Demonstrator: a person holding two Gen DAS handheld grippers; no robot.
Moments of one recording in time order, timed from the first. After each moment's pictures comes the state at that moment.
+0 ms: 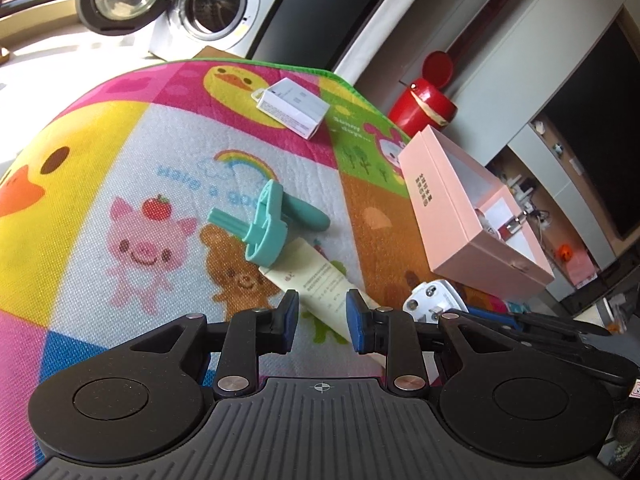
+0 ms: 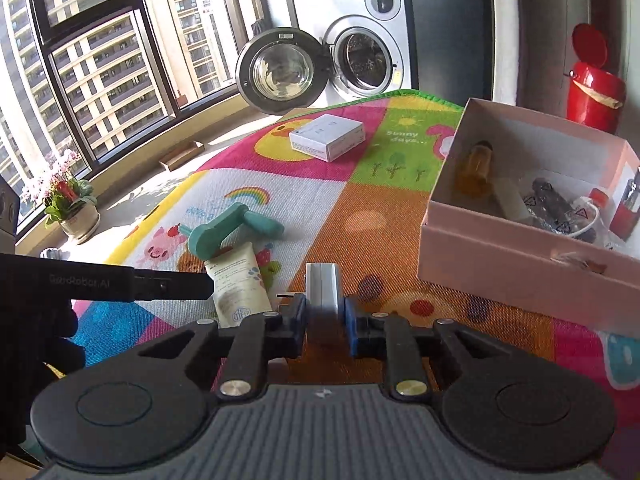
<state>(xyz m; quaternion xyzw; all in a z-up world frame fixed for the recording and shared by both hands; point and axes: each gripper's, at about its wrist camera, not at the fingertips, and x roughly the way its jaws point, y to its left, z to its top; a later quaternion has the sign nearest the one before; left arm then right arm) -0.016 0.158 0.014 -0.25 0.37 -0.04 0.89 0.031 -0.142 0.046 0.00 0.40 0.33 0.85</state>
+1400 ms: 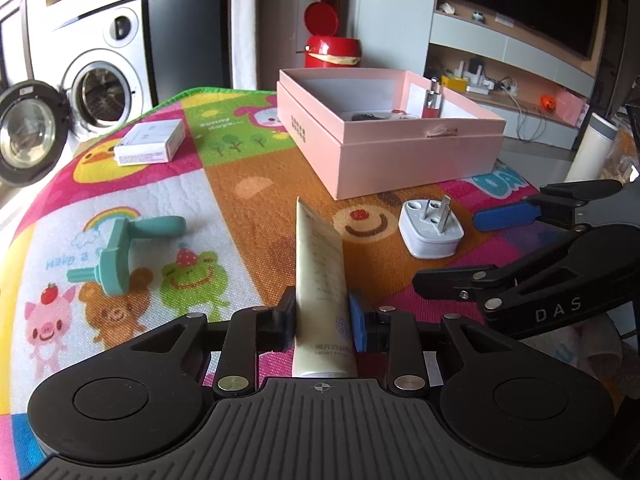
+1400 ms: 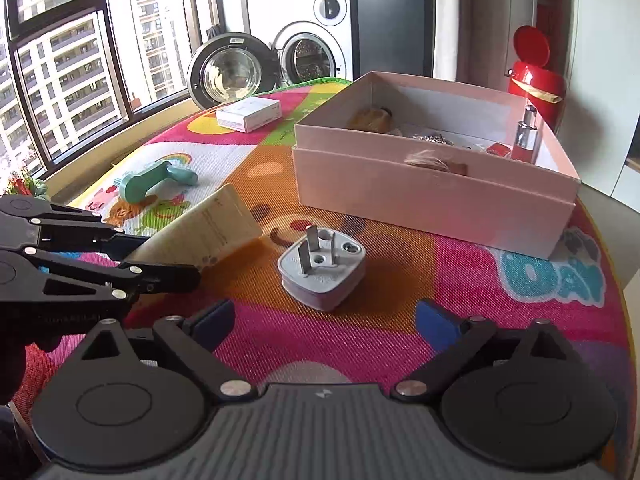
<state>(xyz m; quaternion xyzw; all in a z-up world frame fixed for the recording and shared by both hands) -0.032 0.045 0.010 0.02 0.36 -0.13 0.92 0.014 -0.179 0.019 -0.06 0.36 0.26 0.89</state>
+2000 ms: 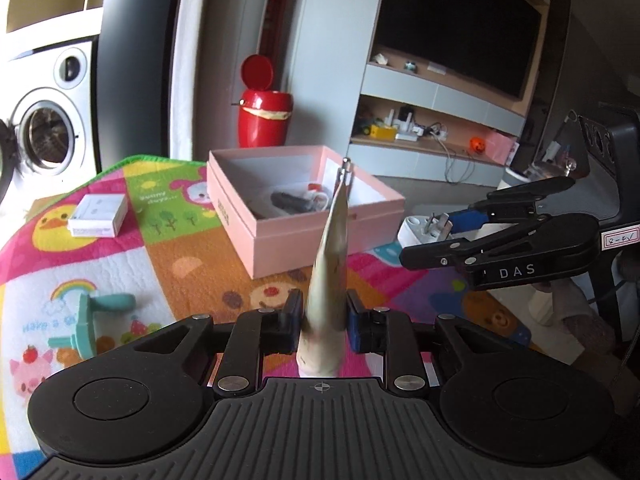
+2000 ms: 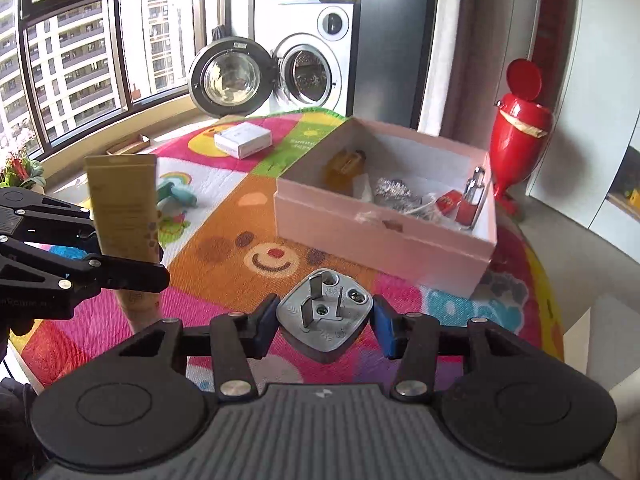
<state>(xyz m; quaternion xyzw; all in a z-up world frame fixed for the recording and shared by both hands) -0.052 0.033 0.088 -0.01 0.28 -0.24 0.93 -0.012 -0.227 0.117 -0.12 0.30 0.23 0.92</state>
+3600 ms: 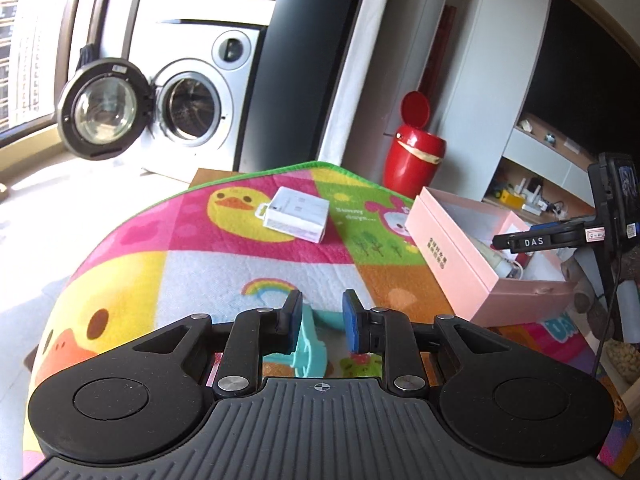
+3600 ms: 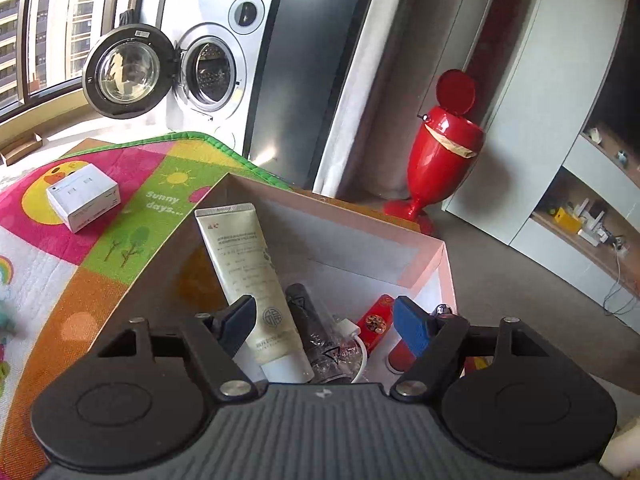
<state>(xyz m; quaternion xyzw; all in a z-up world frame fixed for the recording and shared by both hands) -0.012 0.177 0.052 -0.12 0.28 -0.03 0.95 0.163 -0.152 0.069 -0.16 0.34 0.09 0.92</state>
